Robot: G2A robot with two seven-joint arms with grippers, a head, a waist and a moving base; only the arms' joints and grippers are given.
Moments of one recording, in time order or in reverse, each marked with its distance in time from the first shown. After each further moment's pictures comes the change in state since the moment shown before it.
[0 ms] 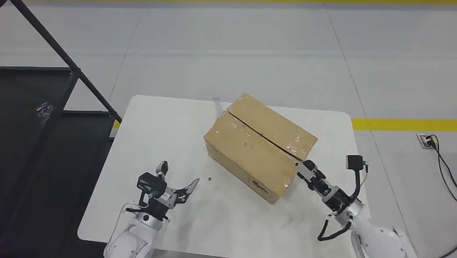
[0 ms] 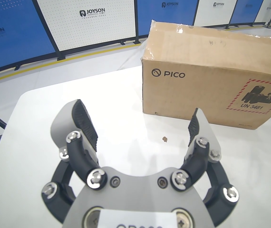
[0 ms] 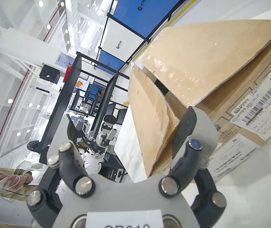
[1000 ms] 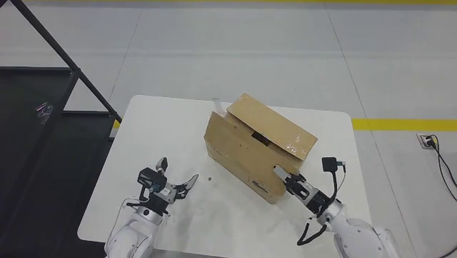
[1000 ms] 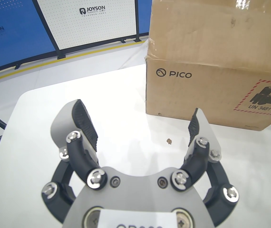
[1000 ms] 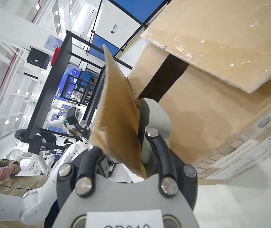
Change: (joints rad) left arm -0.043 -0.004 -0.002 0.038 -0.010 0.008 -0.018; right arm 0.021 0.012 -0.140 -0.015 -0.150 0.057 -0.084
